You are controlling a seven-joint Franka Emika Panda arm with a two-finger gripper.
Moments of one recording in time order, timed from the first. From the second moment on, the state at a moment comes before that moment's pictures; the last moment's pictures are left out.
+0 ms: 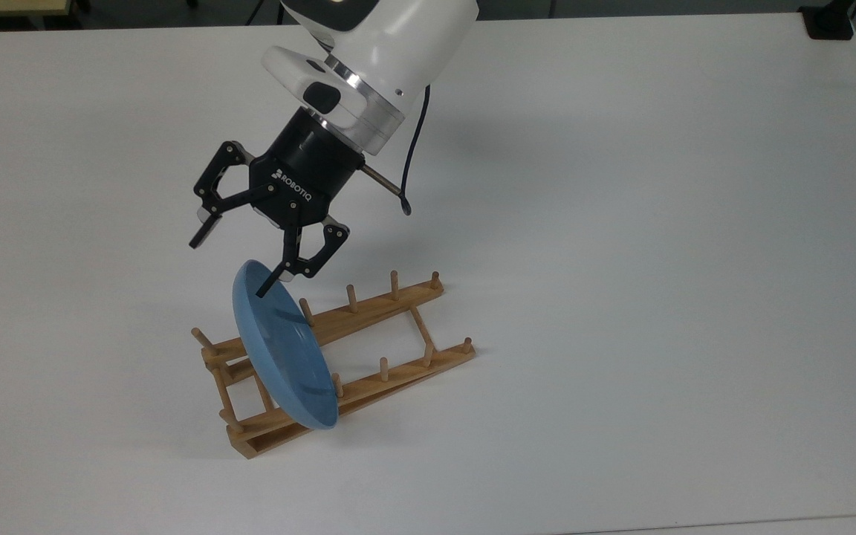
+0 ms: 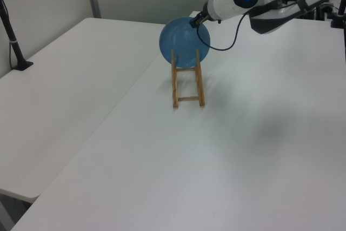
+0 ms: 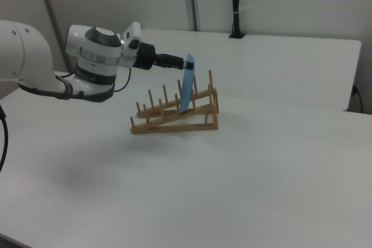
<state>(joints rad) 0.00 0.32 0.05 -1.69 -1.37 2.43 1.30</state>
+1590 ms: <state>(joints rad) -0.10 -0.05 0.16 -1.66 -0.02 1.73 0.63</state>
